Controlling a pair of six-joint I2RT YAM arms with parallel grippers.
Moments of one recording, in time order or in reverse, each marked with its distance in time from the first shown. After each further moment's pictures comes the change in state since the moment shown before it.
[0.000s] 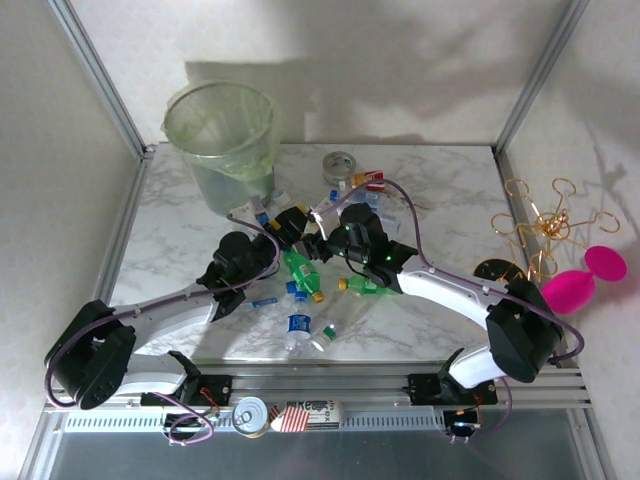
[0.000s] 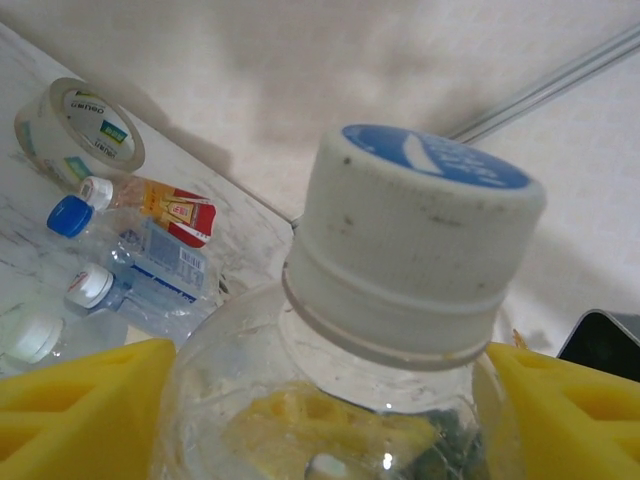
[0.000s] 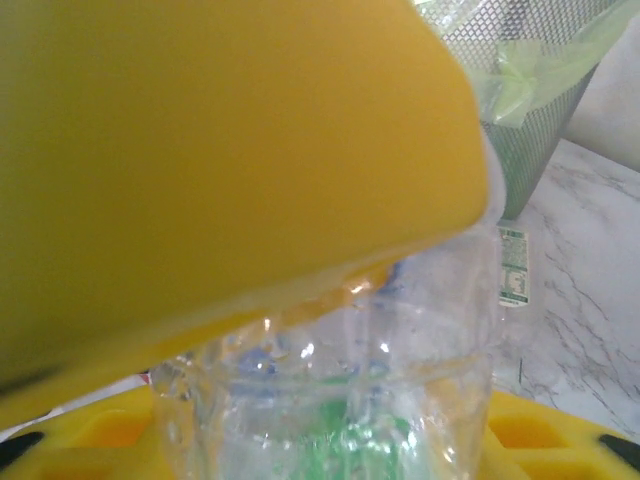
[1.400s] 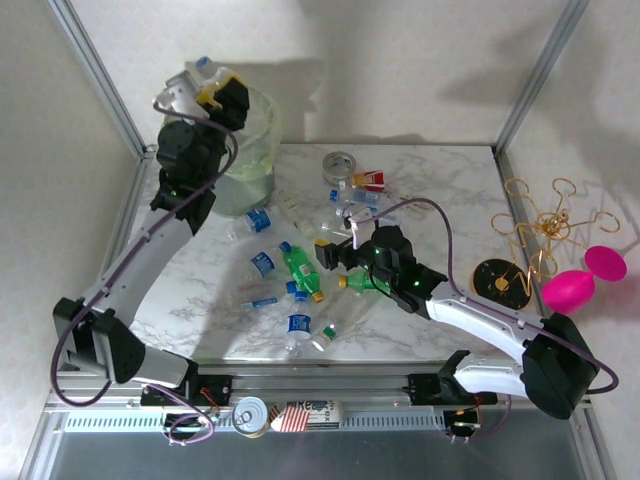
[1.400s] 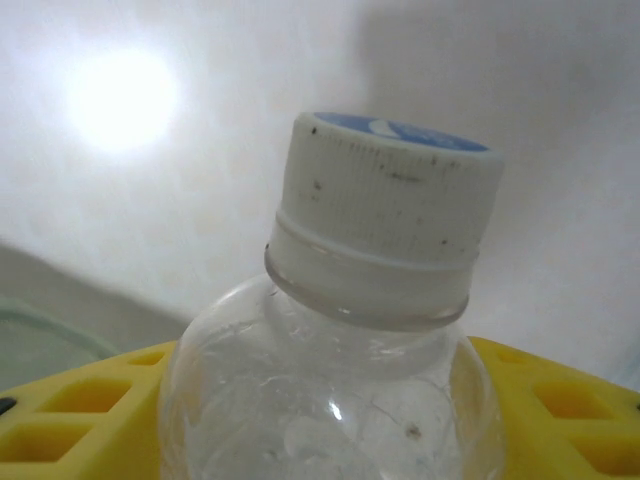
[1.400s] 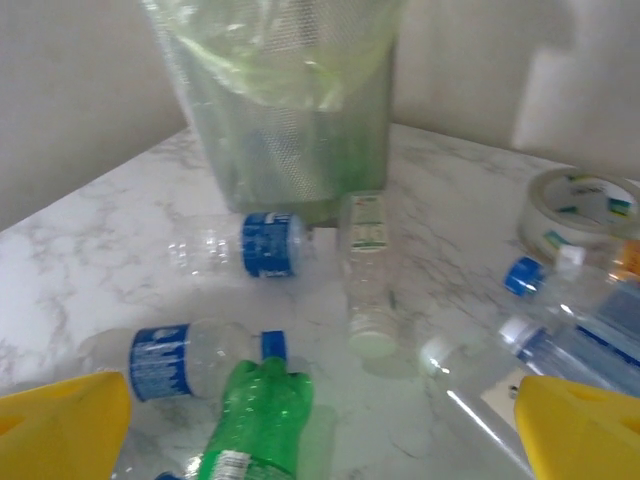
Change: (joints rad) left arm 0.355 0.161 0.839 -0.404 -0.135 0.479; right arm -0.027 -0.249 -0.246 0.072 0.259 0.150
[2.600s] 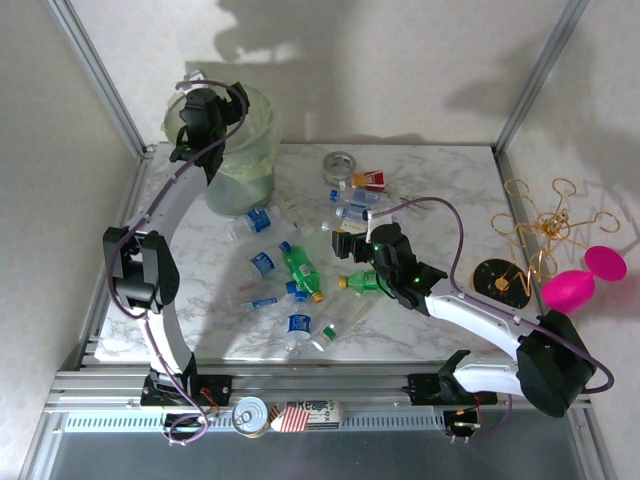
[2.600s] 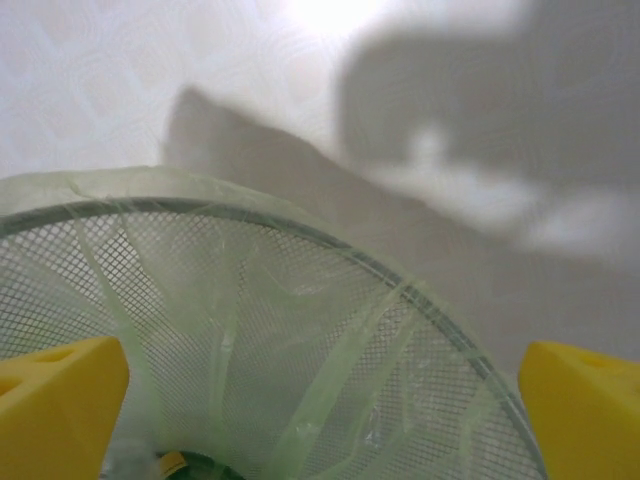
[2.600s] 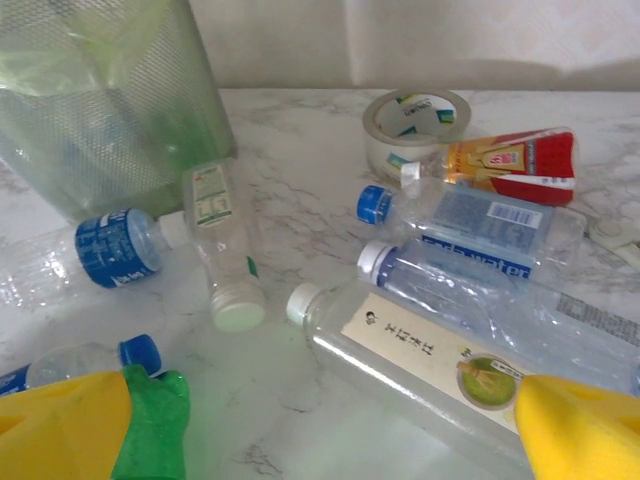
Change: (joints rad) left arm 0.140 0.431 0.330 -0.333 -0.105 0.097; right arm -0.041 0.024 -0.002 -0.103 0.230 0.179
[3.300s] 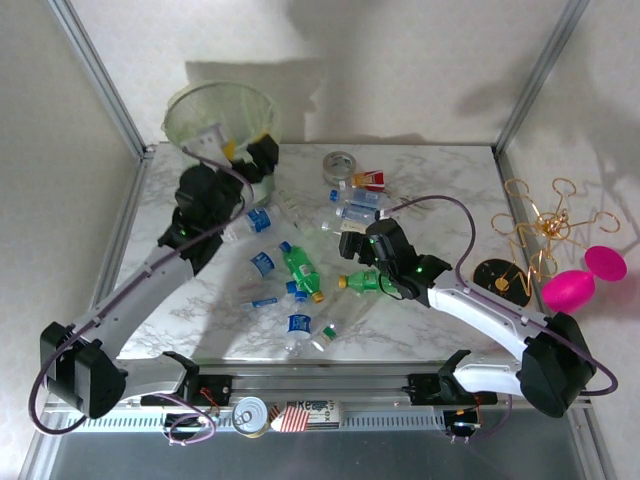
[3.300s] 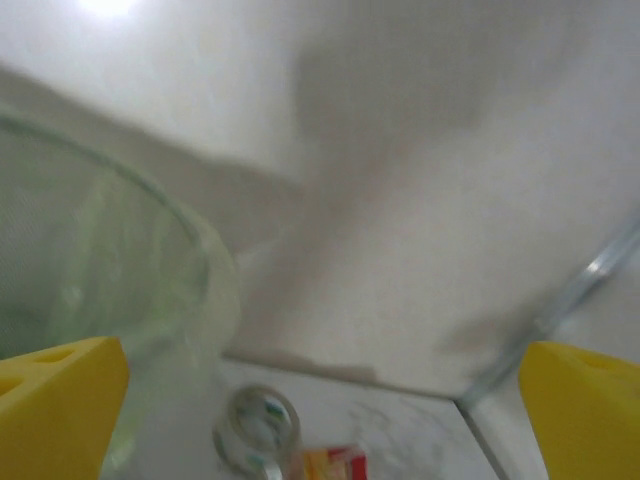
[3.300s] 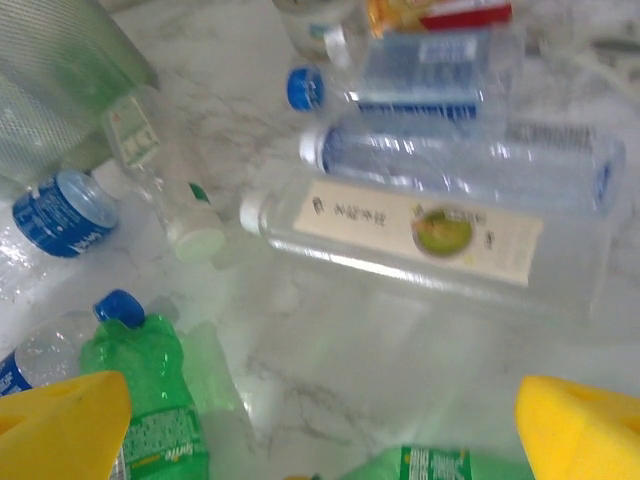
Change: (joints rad) left arm -0.291 -0.648 -0.721 0.299 0.094 -0.097; right arm -0.015 0.000 0.116 -0.405 -0.023 0.357
